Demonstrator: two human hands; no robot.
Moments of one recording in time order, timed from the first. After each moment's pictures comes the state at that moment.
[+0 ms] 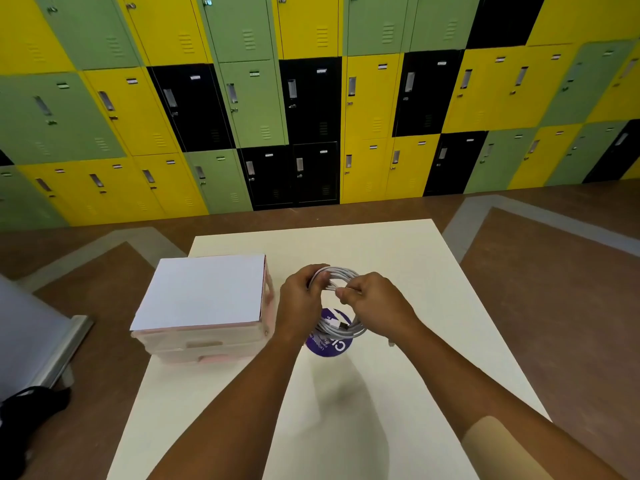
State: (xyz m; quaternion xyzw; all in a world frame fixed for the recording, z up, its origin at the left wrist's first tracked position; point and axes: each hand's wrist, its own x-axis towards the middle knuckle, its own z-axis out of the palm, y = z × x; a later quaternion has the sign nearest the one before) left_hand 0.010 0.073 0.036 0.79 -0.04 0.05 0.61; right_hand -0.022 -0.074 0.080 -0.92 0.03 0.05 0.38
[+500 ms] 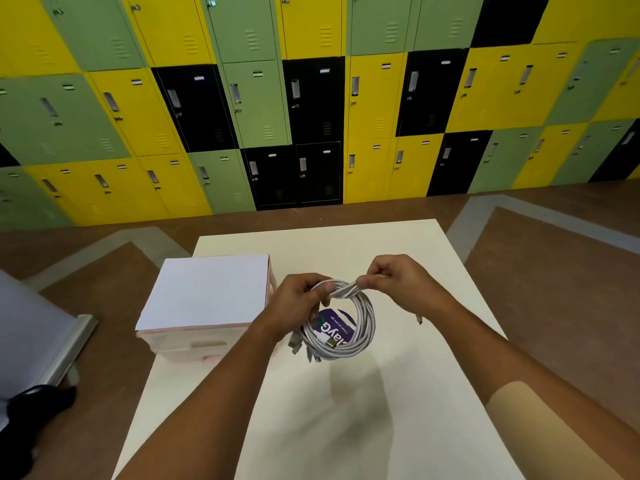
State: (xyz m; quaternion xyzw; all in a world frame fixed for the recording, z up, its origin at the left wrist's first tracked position) left_hand 0.011 0.106 0.060 0.78 -0.11 -0.15 0.59; right_hand -0.001 -0.119 0.088 -0.87 -0.02 0.05 0.48
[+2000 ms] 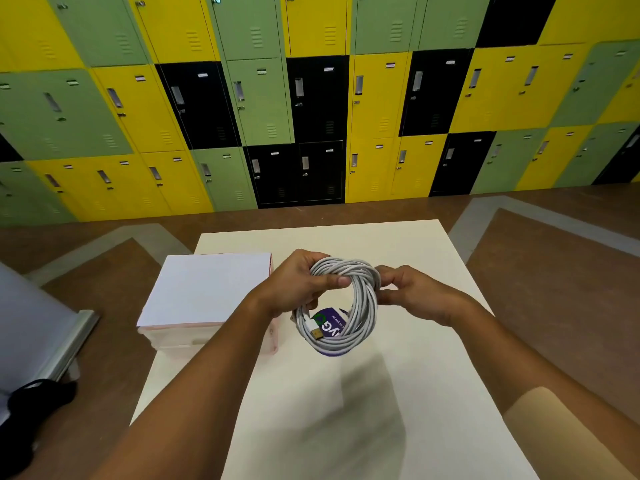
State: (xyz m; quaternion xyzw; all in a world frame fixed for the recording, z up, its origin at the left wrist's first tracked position) left_hand 0.020 0.106 0.109 0.74 -0.20 -0.20 0.61; right_hand -0.003 -0.134 0.086 -0.81 -0.11 0.21 0.54
